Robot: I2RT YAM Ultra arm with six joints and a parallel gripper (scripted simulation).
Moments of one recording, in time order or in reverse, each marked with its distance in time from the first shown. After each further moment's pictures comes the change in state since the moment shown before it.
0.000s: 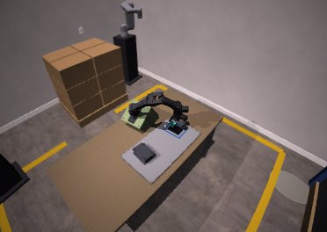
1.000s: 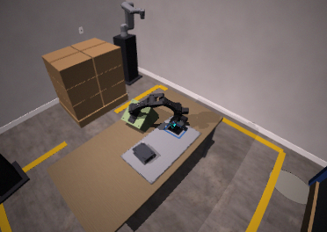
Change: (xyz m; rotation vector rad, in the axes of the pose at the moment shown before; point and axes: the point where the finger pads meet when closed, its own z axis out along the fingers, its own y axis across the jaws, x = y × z) arm -0.004 0.001 0.017 -0.003 -0.003 0.006
